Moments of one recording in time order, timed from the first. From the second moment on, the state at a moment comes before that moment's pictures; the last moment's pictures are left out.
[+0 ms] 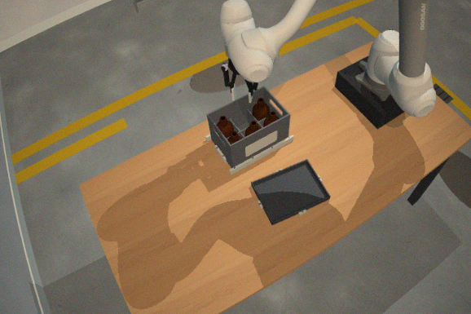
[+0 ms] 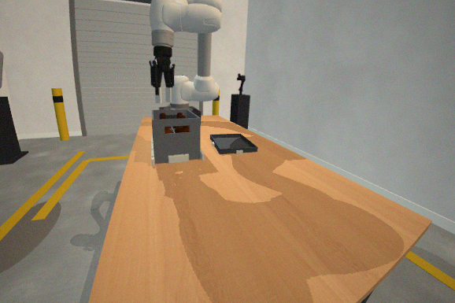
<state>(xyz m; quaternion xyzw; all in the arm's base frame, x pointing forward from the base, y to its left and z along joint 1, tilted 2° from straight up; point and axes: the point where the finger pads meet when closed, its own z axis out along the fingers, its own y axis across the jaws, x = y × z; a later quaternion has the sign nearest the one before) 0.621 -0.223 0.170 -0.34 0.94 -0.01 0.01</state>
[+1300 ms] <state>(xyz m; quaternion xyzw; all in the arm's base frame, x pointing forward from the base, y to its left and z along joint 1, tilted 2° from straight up) 0.624 -0.224 0.152 -0.34 0.94 -0.01 0.01</state>
